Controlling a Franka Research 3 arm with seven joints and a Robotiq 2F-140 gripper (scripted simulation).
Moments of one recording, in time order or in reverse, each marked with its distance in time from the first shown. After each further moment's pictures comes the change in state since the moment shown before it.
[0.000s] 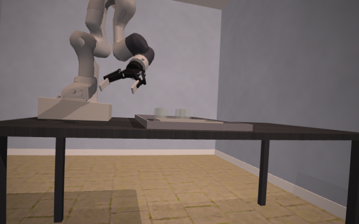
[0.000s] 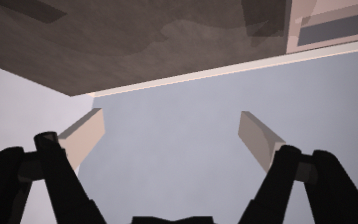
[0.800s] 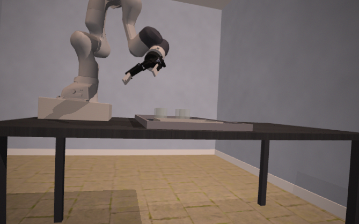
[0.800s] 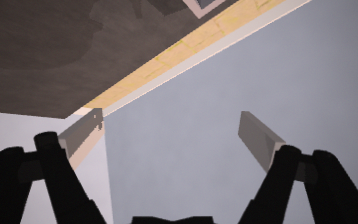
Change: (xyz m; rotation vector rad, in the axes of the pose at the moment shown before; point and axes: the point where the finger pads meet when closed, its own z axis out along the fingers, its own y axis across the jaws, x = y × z) arm -0.028 0.081 -0.057 -0.030 -0.002 0.317
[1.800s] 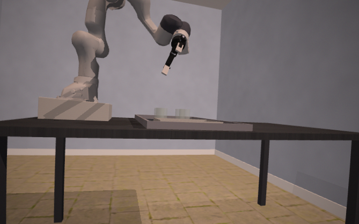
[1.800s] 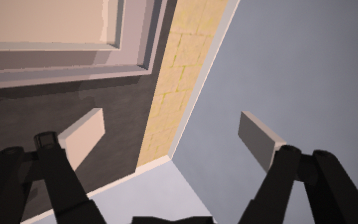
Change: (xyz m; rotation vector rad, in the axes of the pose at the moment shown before) arm 0.031 0.094 -0.158 0.085 0.129 0.666
